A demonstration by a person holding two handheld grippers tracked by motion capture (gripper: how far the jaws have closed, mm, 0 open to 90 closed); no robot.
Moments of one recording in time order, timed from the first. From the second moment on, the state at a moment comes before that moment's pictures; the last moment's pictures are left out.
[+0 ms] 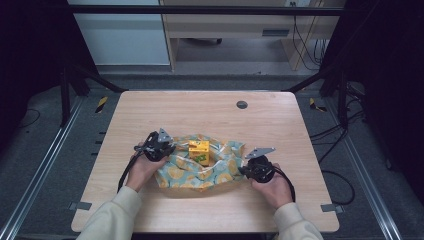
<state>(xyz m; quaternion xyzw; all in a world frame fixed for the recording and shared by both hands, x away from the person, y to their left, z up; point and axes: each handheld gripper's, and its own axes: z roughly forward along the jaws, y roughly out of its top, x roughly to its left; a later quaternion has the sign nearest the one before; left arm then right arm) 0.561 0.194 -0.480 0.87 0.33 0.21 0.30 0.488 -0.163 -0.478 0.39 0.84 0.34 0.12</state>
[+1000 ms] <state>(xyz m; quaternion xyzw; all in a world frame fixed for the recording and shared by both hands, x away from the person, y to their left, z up) 0.544 0.201 -0.451 0.85 0.34 0.25 0.33 0.481 -0.174 -0.452 0.41 0.82 0.36 0.16</state>
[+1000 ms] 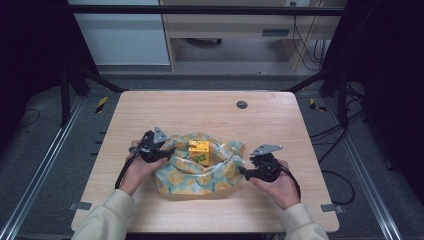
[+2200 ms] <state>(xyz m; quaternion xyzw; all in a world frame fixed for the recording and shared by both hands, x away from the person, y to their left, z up) 0.521 0.319 -0.452 0.79 0.45 0.25 0.35 0.488 -0.260 -0.459 0.55 0.72 0.36 0.23</state>
